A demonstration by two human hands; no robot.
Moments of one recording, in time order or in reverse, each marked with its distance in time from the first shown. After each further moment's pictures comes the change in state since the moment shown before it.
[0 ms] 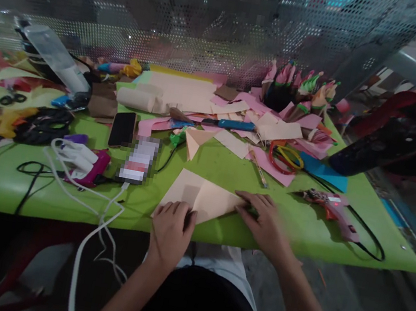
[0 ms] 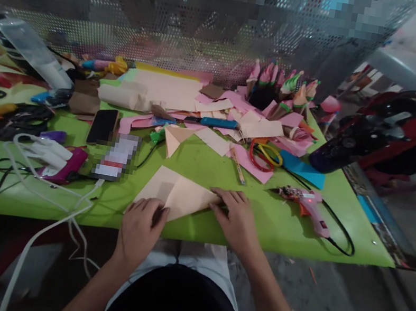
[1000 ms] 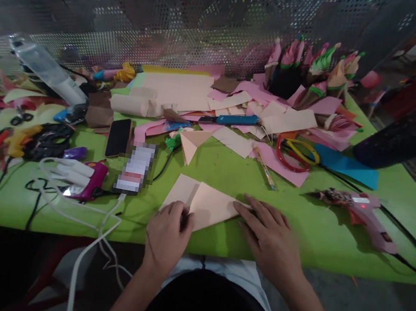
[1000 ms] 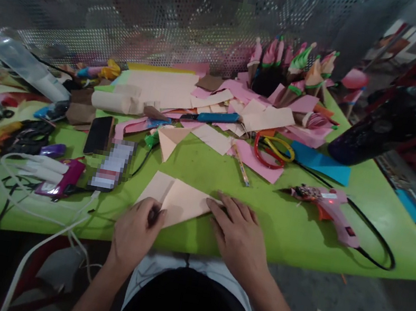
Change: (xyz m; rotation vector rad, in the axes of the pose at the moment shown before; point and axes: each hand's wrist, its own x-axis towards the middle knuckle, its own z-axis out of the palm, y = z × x) left_hand 0.019 -0.002 -0.006 0.079 -0.094 -0.092; right_hand -0.022 -0.009 0.006 -0.306 0.028 -0.088
